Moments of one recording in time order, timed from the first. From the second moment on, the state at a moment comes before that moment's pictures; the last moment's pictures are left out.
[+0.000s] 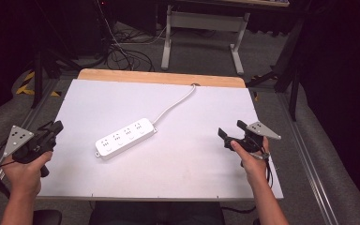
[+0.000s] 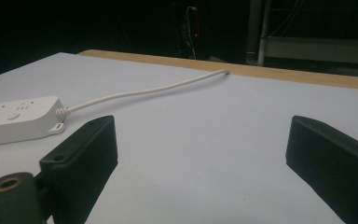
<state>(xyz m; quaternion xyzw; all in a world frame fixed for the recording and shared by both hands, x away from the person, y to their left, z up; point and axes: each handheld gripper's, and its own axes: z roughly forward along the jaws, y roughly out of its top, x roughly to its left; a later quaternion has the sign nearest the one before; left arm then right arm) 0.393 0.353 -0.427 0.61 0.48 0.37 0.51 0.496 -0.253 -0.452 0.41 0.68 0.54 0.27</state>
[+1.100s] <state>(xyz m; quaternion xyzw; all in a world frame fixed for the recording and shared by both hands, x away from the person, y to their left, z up) 0.421 0.289 -0.422 0.71 0.43 0.30 0.48 0.495 -0.255 -0.452 0.41 0.68 0.54 0.27</state>
